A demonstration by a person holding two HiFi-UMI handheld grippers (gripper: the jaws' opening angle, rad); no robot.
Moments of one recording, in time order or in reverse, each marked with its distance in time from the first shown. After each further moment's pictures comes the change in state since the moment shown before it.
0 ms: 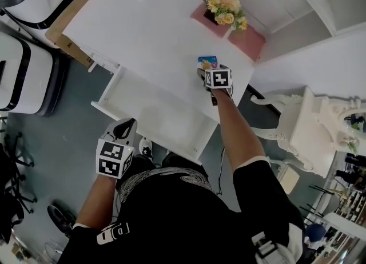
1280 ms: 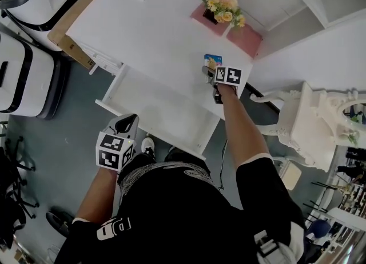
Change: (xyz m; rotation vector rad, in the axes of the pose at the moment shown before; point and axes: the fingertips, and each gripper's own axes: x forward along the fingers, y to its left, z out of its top) left arm -0.017 0.008 -0.006 -0.024 -0.032 -0.046; right arm -0.028 -0.003 -0.011 0.304 -0.044 0.093
